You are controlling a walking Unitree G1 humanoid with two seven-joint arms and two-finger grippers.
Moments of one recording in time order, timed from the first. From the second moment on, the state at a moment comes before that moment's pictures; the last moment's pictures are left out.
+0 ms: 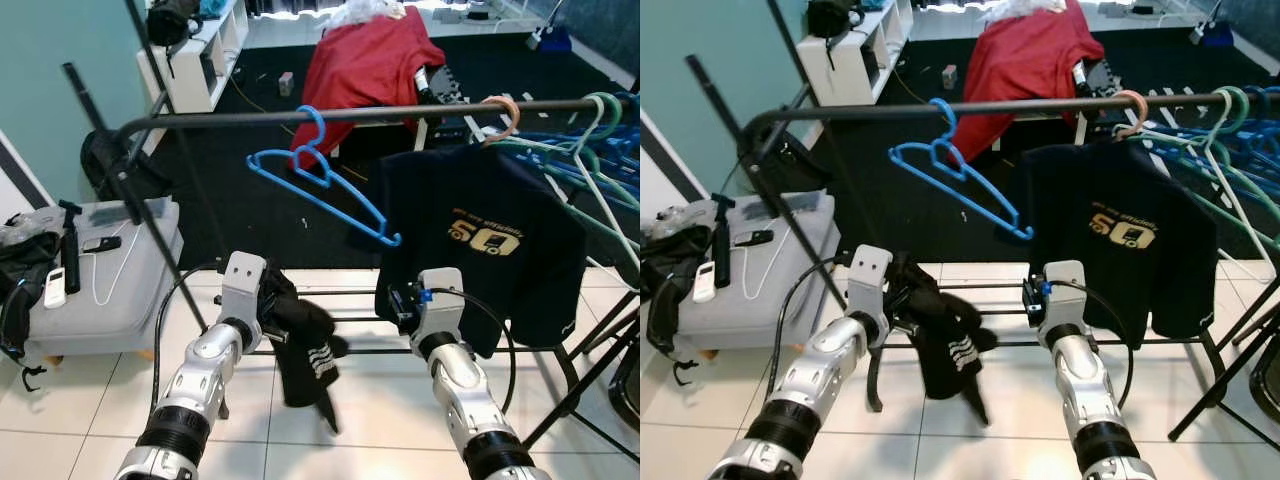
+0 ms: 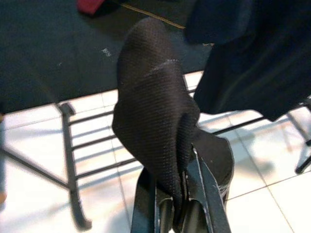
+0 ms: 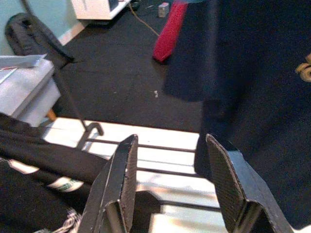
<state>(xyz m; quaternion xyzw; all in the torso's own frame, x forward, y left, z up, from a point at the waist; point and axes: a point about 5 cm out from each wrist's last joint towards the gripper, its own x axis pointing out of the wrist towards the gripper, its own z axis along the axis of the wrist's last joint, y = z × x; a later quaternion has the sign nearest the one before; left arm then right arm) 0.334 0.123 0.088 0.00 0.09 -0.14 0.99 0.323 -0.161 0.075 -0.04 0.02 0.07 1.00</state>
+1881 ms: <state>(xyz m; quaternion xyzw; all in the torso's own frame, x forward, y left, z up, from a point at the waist) 0.318 0.133 0.172 0.08 -0.08 -0.19 0.98 0.410 -0.222 0.299 -0.07 -0.11 0.14 0.98</state>
